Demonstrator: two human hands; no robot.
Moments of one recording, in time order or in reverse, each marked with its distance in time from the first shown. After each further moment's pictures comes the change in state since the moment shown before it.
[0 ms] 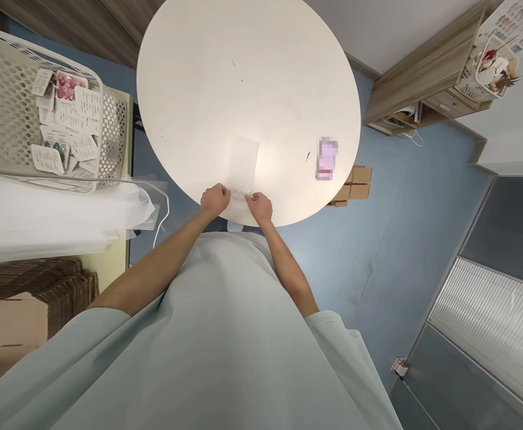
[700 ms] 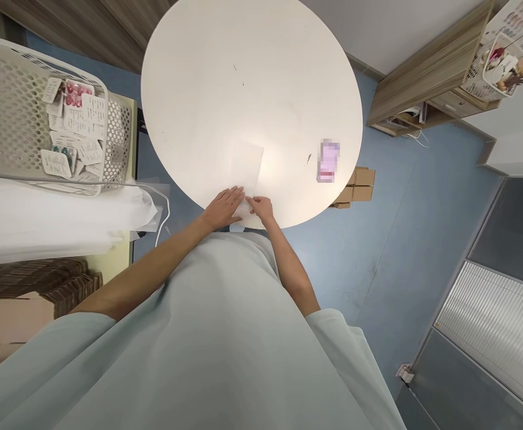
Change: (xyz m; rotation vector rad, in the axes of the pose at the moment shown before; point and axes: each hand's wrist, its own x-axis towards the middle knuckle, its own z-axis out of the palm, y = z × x) left_hand -0.035 -0.001 -0.017 0.316 -0.216 0.802; right_hand 0.009 0.003 -0.003 0.135 -0.143 -0.016
